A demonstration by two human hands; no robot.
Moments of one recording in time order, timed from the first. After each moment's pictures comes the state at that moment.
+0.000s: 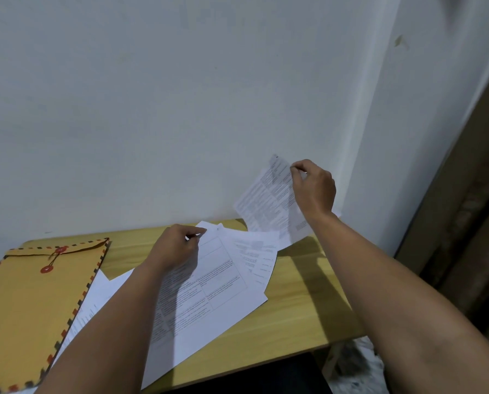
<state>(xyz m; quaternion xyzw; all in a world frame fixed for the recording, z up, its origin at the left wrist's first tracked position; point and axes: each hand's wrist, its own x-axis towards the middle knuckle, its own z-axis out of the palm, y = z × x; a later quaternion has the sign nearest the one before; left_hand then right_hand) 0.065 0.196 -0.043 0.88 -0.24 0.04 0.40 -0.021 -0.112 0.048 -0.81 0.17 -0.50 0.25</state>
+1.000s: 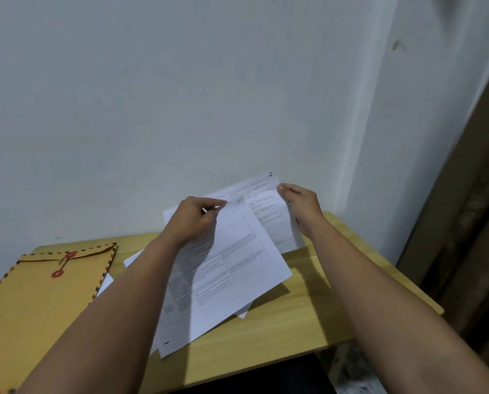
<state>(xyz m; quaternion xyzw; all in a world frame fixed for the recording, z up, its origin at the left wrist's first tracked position) 0.046 0.171 0.031 0.83 -0.32 0.07 0.45 -0.019 -0.098 0.025 -0.64 0.14 -0.26 0.71</state>
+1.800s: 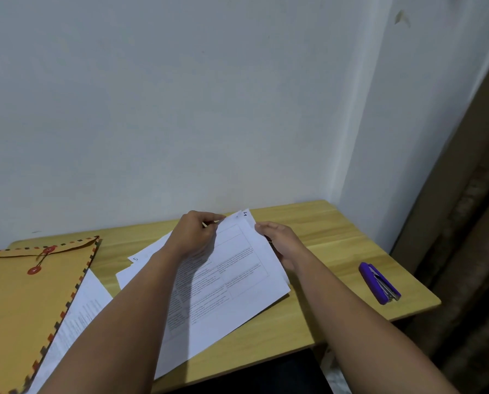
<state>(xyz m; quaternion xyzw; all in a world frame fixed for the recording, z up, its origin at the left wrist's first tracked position) 0.050 0.146 -0.023 0.86 -0.29 0.01 0.42 -0.030 -0.078 -0.071 -0.62 0.18 -0.07 0.76</state>
